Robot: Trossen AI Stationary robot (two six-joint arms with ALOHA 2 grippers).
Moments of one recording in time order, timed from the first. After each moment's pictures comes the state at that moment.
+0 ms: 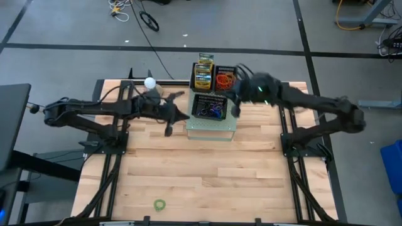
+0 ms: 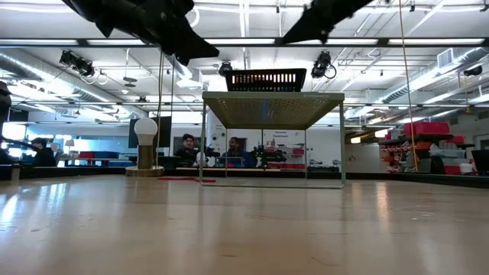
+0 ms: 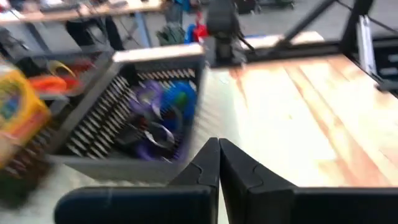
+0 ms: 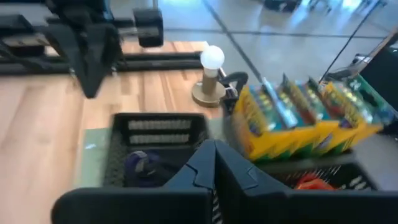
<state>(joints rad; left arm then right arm) 0.20 1.13 0.73 0.09 0.13 0.21 -0.33 1.28 1.20 -0.35 0.00 -0.16</state>
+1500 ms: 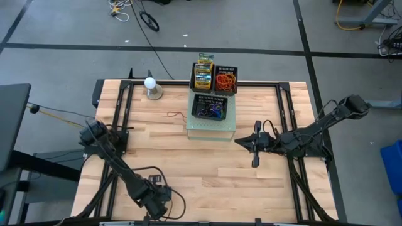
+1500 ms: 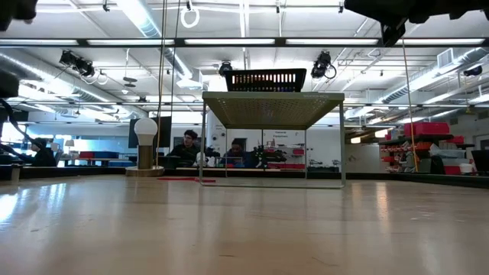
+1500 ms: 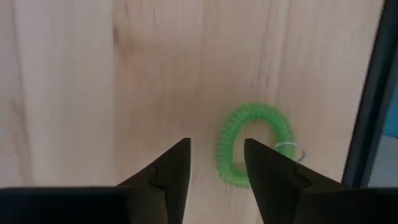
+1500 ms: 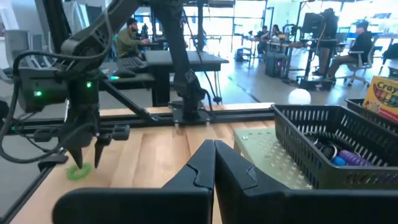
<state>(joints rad) -0.85 1.90 1.19 -0.66 -0.10 -0.91 0.49 0.97 0.42 0.53 0.61 0.02</state>
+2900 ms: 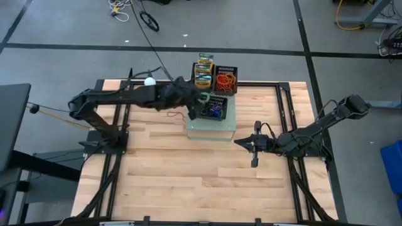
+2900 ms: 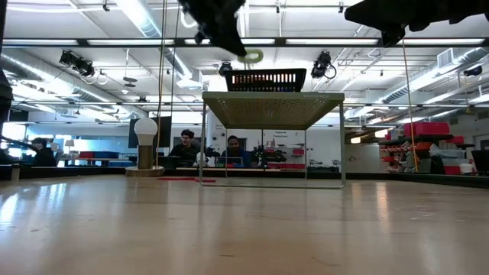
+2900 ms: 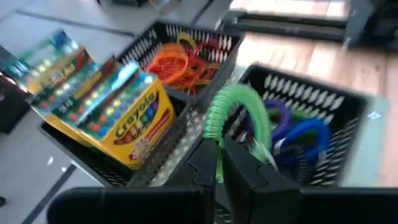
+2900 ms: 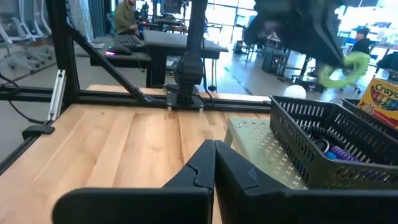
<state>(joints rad) 0.10 1.50 1.37 -0.46 -0.47 -0.02 0.49 0.97 0.42 0.45 0.61 -0.06</state>
